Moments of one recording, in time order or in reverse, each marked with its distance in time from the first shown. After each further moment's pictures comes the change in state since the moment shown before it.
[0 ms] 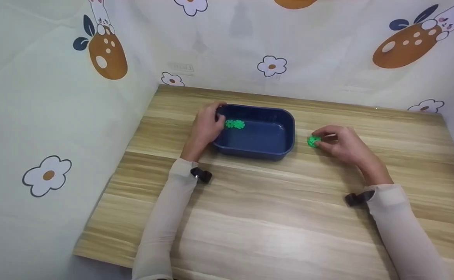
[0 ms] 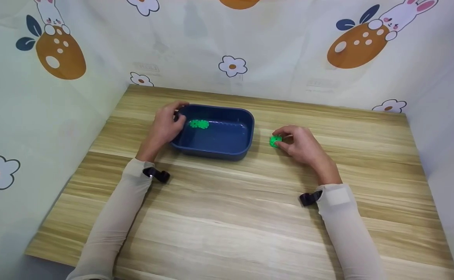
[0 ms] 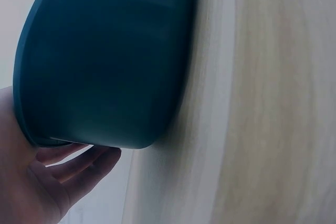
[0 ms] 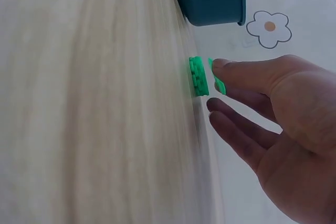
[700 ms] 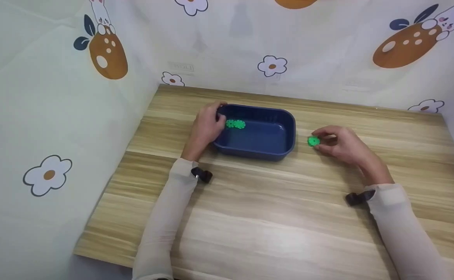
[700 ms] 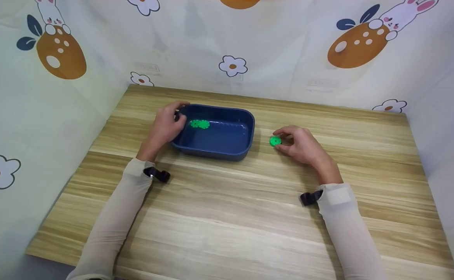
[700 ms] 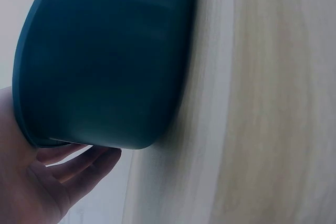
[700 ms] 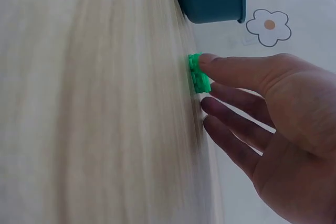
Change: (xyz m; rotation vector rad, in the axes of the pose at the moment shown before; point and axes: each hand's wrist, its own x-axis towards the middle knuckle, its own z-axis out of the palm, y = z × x) left_hand 0.000 0.002 0.000 0.008 0.008 0.012; right_hand 0.000 0.002 -0.002 0.041 -0.065 0.010
